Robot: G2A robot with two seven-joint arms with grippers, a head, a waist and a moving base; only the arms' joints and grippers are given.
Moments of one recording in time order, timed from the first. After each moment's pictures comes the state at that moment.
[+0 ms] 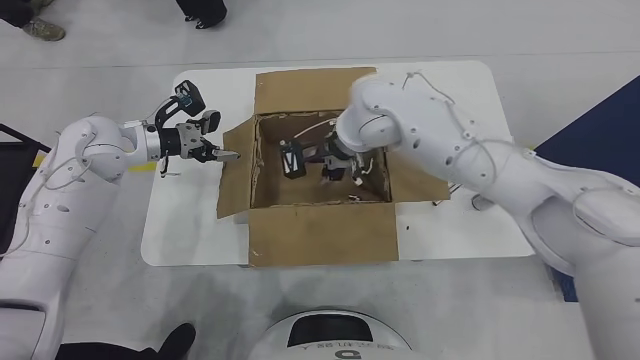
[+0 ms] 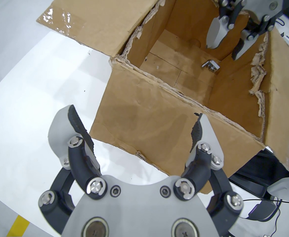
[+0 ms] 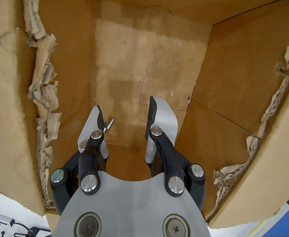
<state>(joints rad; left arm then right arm) 0.96 -0.84 -1.12 -1.25 0.59 -0.98 -0.59 -0.29 -1.25 0.17 -1.28 -0.57 -0.79 1.03</state>
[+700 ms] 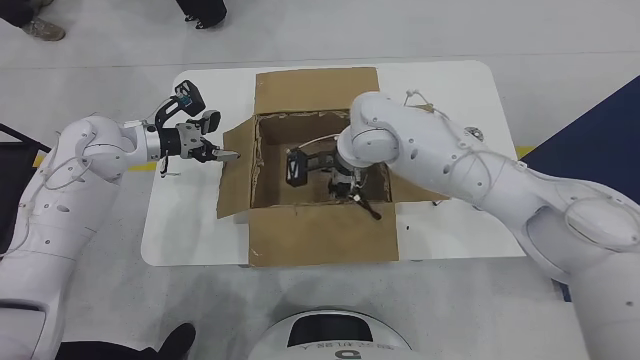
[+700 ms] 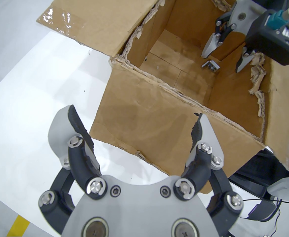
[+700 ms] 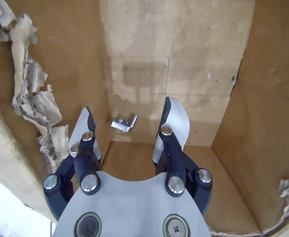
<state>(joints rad) 0.96 -0.84 -1.12 -1.25 0.59 -0.98 -0.59 -0.35 -1.22 0.17 -1.35 -0.41 -0.57 1.26</state>
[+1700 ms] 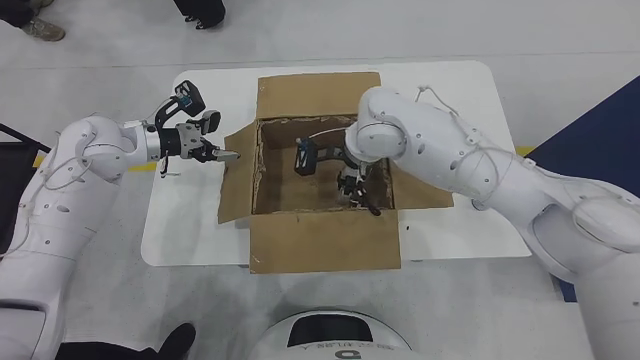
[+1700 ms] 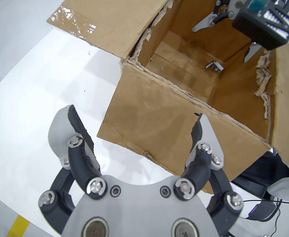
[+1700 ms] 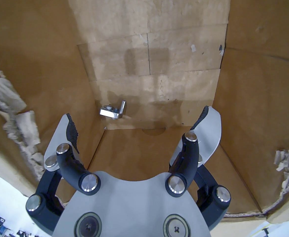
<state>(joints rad) 0.96 -0.84 -1.12 -1.25 0.59 -0.98 -0.59 -0.34 -1.21 0.18 -1.32 -0.43 -0.50 1.30</state>
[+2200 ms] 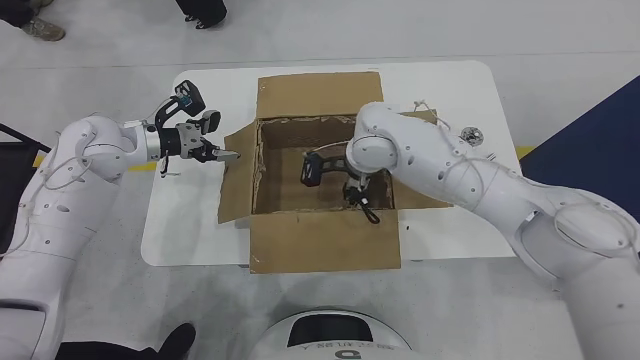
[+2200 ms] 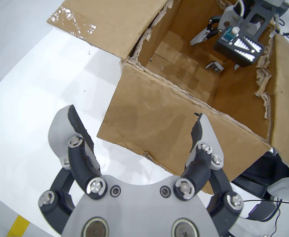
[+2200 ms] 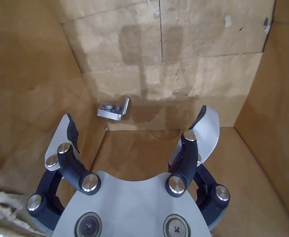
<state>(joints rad) 0.96 -0.84 -1.12 -1.25 0.59 -0.98 -0.59 -0.41 -1.24 0.17 -1.25 -0.48 -0.48 1.34</state>
